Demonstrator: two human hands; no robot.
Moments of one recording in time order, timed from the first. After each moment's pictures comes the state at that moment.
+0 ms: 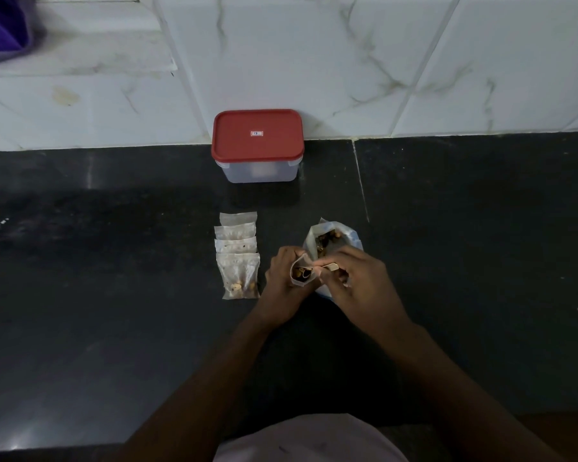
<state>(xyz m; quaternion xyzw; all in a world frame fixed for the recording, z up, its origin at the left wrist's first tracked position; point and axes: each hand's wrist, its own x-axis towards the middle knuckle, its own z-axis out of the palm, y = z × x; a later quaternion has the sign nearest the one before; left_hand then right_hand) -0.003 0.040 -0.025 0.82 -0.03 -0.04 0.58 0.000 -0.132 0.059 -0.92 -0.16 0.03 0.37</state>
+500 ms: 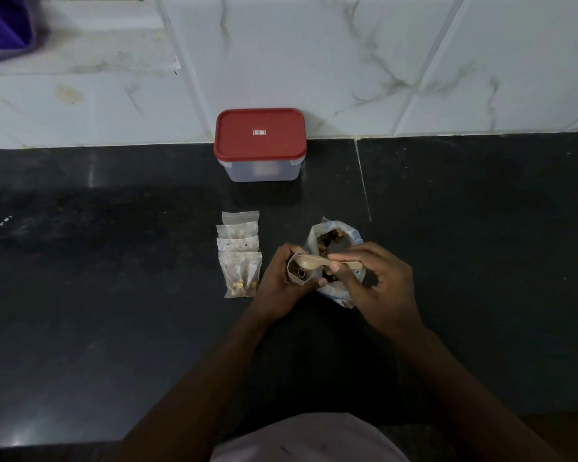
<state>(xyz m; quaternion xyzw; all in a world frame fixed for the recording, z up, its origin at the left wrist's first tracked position) -0.001 0.048 -0.029 0.75 0.03 -0.10 0.66 -0.004 -0.145 0.057 -0.86 -0.16 -0.10 0.47</state>
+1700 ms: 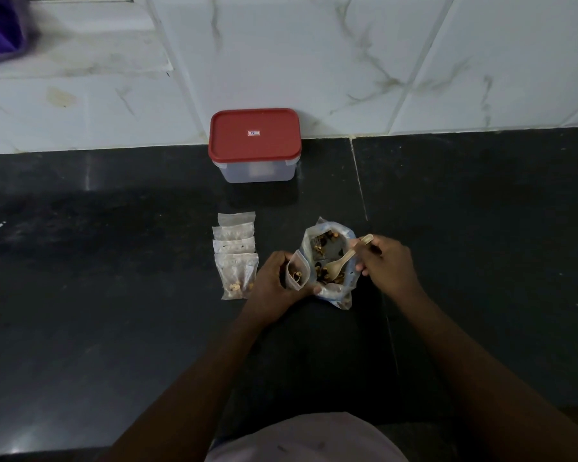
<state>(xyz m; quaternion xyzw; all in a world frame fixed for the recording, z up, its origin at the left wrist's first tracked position) -0.003 0.056 -0.026 0.82 0.03 -0.10 0.56 0.044 -0.175 0.017 -0.87 0.08 0.10 0.48</state>
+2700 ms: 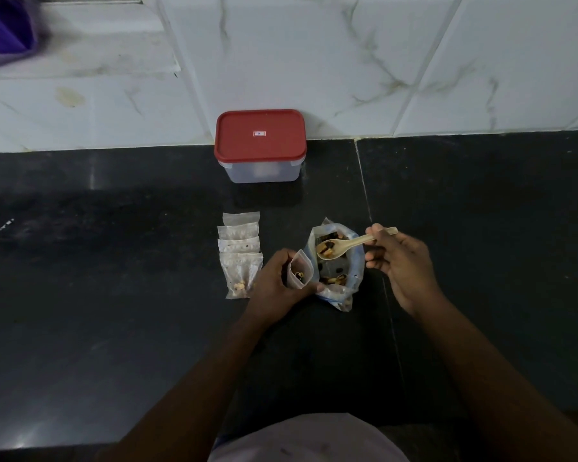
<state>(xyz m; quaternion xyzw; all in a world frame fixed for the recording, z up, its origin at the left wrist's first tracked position) -0.005 0.059 -0.022 0.82 0.02 -0.09 0.57 0.035 -0.169 0.050 -0.64 0.20 0.11 0.73</state>
